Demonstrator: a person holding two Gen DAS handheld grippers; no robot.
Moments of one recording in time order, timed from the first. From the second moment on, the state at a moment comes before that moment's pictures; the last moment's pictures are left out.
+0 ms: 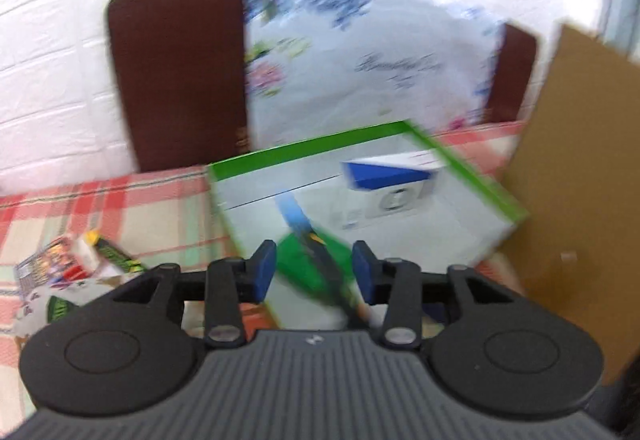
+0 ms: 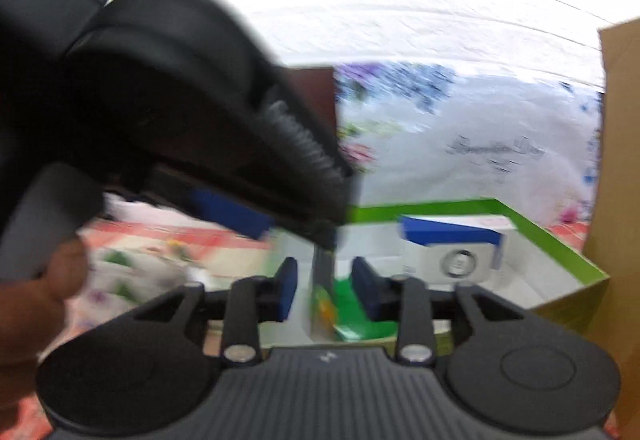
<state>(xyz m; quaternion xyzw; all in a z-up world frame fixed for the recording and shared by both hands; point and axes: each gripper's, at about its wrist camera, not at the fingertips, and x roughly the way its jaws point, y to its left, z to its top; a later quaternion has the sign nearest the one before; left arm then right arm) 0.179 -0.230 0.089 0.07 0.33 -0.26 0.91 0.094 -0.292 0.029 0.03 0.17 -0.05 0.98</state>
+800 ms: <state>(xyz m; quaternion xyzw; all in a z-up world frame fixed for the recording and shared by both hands) 0.102 -0.112 0.081 0.06 0.35 -0.15 0.92 -0.010 -0.276 0.052 0.11 0.15 -0.03 0.98</state>
